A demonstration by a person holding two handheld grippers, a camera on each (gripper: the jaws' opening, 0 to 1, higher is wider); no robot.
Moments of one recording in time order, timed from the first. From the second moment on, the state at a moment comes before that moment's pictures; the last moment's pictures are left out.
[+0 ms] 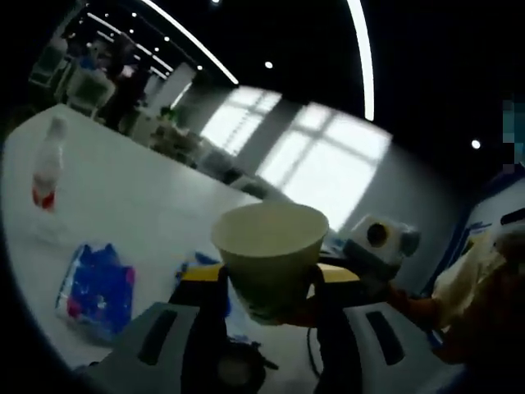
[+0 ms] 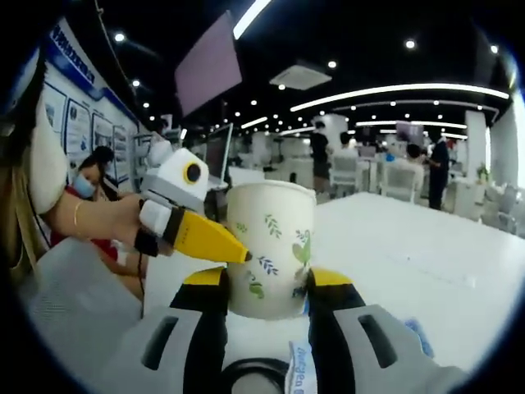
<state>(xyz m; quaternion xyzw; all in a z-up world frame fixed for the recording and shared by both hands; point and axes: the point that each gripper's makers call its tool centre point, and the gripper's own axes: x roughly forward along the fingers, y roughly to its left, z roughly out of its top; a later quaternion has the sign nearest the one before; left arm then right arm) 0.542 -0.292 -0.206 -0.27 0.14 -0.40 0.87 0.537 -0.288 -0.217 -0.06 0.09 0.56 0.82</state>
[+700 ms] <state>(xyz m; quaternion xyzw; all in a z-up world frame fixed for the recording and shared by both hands) 0.558 -0.266 -0.204 -0.20 0.10 -0.35 0.91 0.545 -0.293 -0.235 -0.08 0.12 0.53 0.84</state>
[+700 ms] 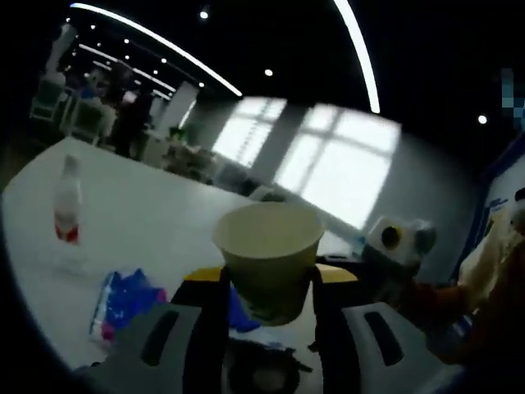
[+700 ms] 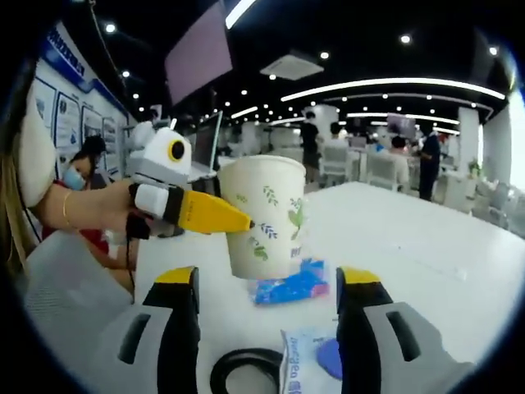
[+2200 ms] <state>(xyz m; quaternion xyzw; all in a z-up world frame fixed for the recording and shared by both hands) 0.641 -0.196 -0.206 0.02 0.08 -0.26 0.96 0.616 -0.262 -0.279 -0.01 0.19 0.54 0.82</state>
